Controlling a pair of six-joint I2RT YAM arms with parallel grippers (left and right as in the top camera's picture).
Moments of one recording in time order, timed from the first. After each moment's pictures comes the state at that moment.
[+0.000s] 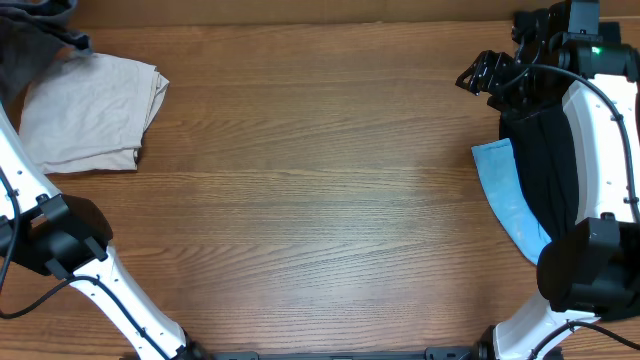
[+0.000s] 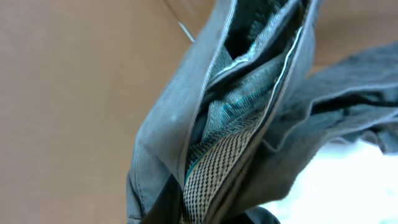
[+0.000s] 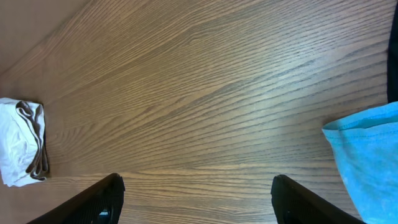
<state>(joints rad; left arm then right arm) 0.55 2.36 2.69 -0.97 -0.09 0.45 -0.13 1.88 1.84 -1.12 -0.44 0.28</state>
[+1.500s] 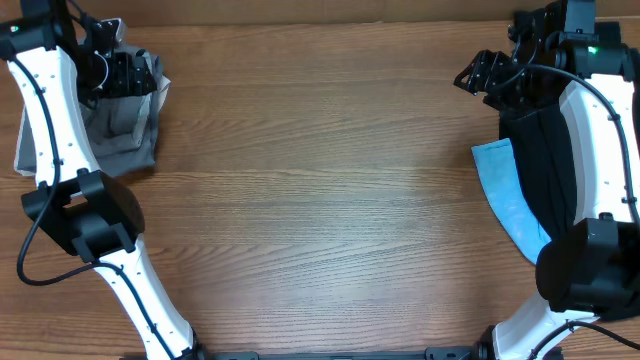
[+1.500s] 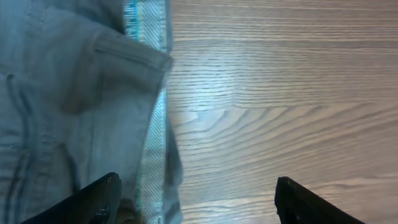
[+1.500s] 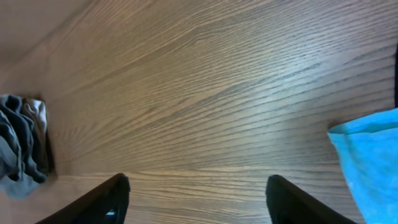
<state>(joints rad) 0.34 2.35 2.48 -1.41 0.34 0.27 -0.12 1.88 1.84 -1.10 -0.44 0.28</state>
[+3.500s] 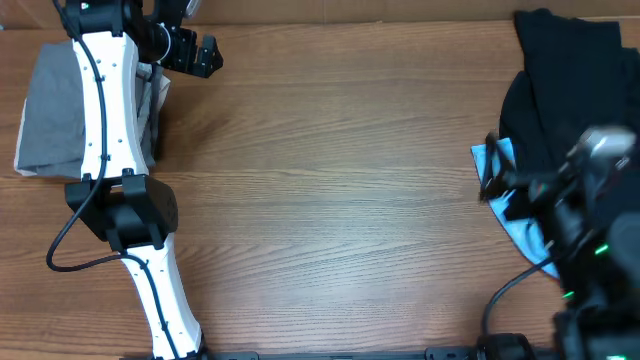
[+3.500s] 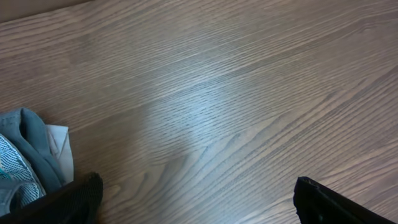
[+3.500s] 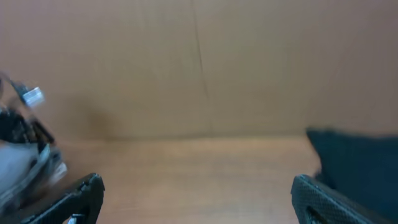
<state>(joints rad) 0.11 2.35 2.57 -1.37 0.38 0.34 0.04 0.60 0.87 -0.39 -0.14 0.14</state>
